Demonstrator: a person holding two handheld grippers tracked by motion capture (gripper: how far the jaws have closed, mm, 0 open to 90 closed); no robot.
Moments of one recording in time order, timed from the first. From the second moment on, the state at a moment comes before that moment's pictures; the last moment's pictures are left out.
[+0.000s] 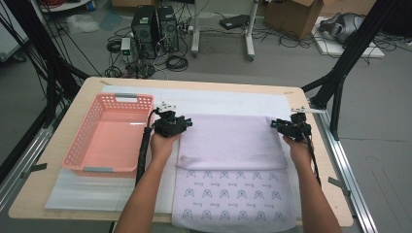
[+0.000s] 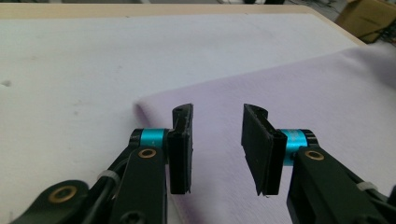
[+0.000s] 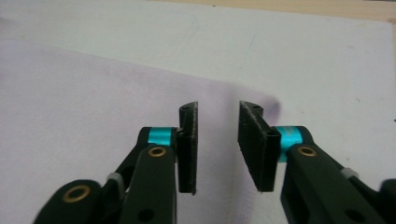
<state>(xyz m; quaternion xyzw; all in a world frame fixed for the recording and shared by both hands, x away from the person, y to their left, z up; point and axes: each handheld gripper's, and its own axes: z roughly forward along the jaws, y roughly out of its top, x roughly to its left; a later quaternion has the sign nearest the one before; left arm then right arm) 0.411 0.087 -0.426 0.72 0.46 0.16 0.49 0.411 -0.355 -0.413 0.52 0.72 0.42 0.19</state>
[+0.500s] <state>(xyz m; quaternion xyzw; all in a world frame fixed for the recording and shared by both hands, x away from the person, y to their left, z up) 0.346 0.090 -0.429 0.73 0.41 0.11 0.53 0.353 -0.367 -0.400 0.50 0.73 0.44 0.13</state>
